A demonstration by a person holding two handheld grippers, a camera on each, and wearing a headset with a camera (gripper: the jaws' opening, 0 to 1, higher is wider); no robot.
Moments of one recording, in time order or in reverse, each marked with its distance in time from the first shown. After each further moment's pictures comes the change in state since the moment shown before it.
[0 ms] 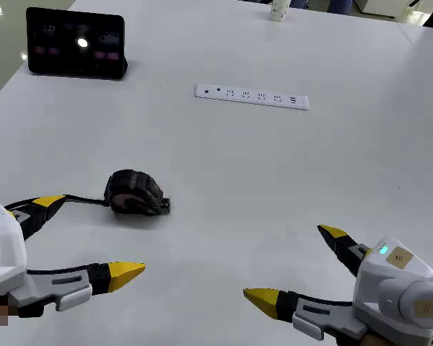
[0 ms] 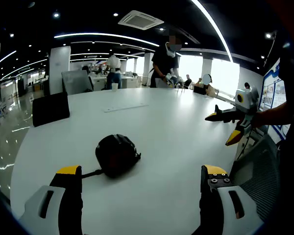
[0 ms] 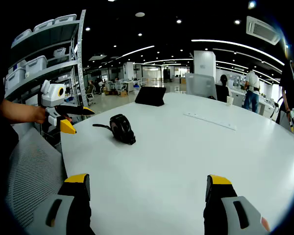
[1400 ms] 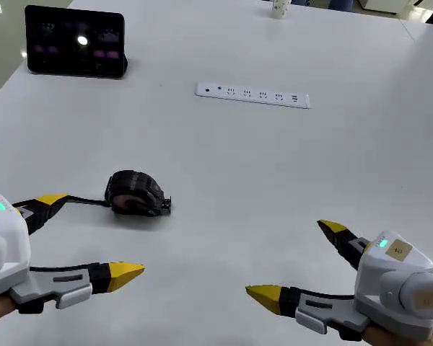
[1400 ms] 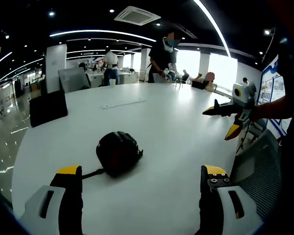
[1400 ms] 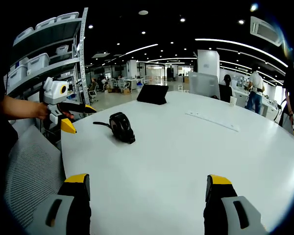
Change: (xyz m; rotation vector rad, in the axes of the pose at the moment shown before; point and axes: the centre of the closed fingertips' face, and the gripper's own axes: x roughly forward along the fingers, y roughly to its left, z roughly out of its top) left arm 0.007 0.007 -0.004 0.026 0.043 -0.019; right arm 0.010 -0.006 0.001 -0.021 0.018 0.027
